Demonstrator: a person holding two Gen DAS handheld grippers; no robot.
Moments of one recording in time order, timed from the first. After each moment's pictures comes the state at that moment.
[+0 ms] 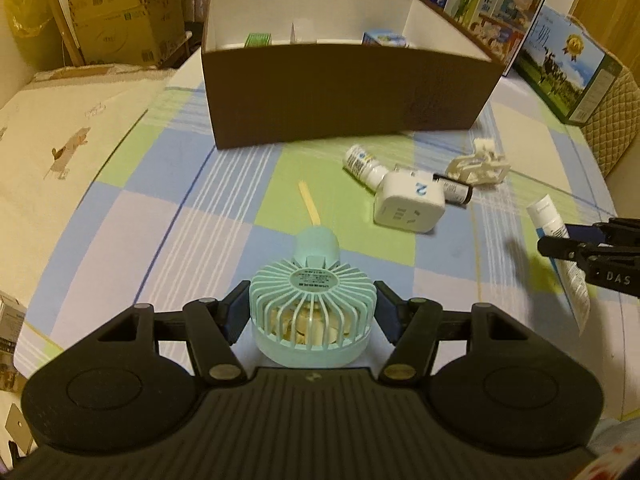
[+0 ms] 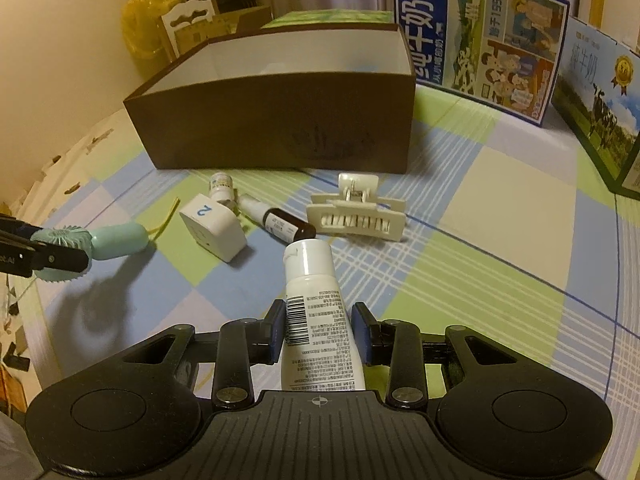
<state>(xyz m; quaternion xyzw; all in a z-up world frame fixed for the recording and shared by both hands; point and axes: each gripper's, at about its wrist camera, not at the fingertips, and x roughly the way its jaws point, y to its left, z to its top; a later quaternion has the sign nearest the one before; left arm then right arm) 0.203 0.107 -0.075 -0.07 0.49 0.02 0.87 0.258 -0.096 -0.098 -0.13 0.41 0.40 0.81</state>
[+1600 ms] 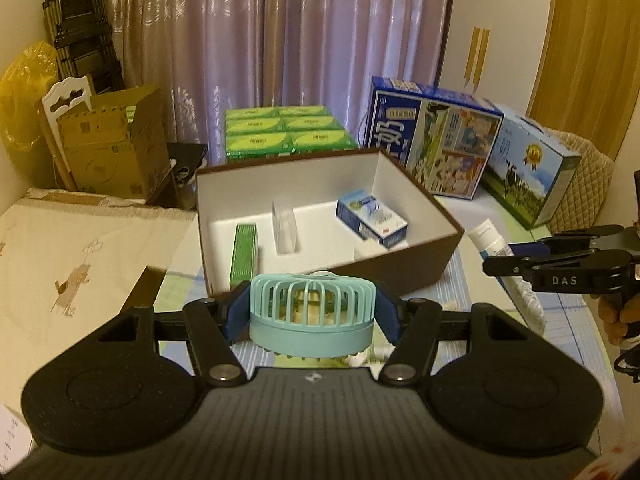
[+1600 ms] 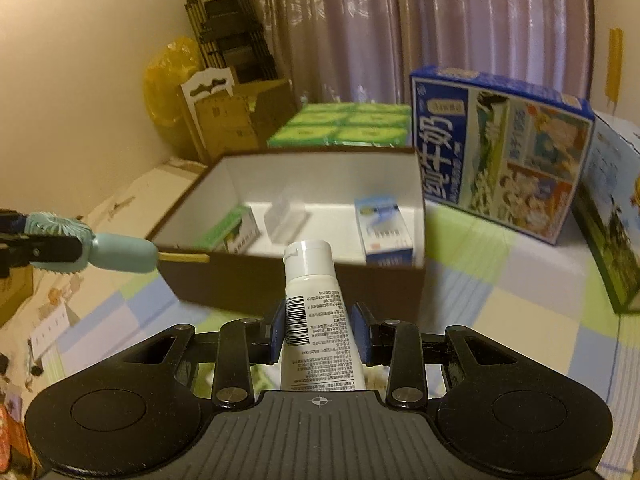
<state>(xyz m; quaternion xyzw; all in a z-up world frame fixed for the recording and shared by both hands) 0.255 0.120 0.051 -0.03 0.34 -0.02 0.94 0.329 -0.038 0.003 -0.09 0.34 0.44 0.82</state>
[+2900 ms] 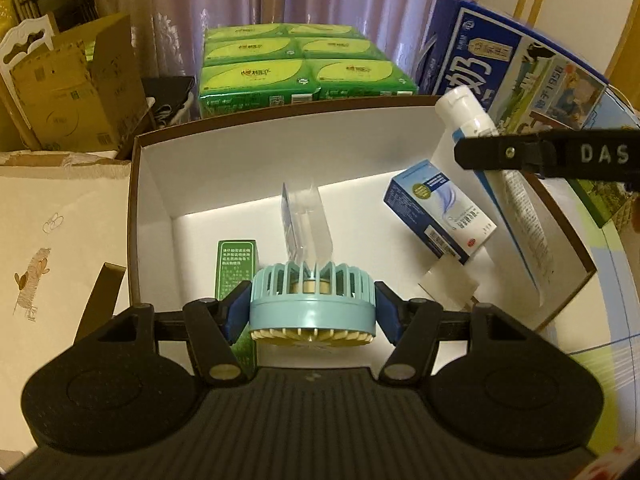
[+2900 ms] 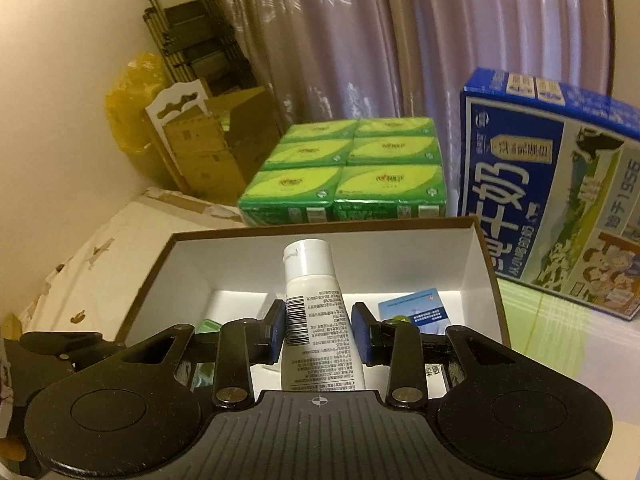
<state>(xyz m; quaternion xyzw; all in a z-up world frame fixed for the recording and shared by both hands) 0.467 0.161 -0.057 -0.04 0.45 -0.02 0.89 0.471 0.123 -0.019 -0.05 0.38 0.41 0.82</state>
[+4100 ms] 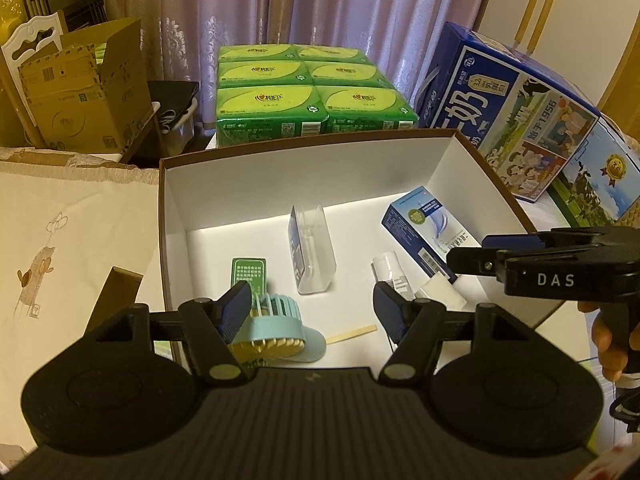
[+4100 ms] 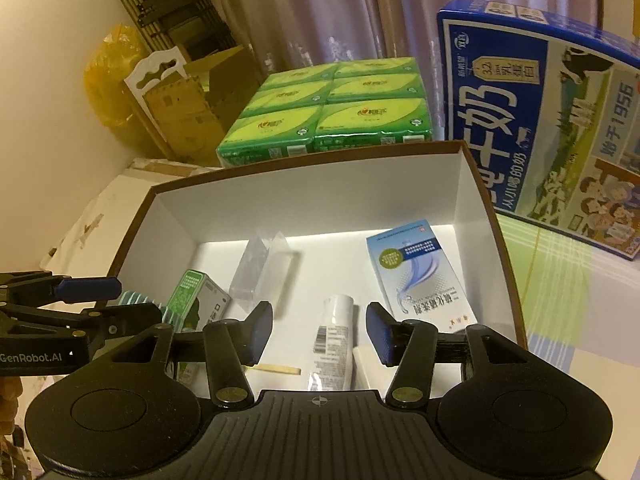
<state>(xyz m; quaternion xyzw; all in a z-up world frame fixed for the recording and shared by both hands) 0.457 0.174 -0.021 -0.06 0.44 -0.02 0.89 0.462 0.106 -0.037 -0.05 0.44 0.39 0.81</state>
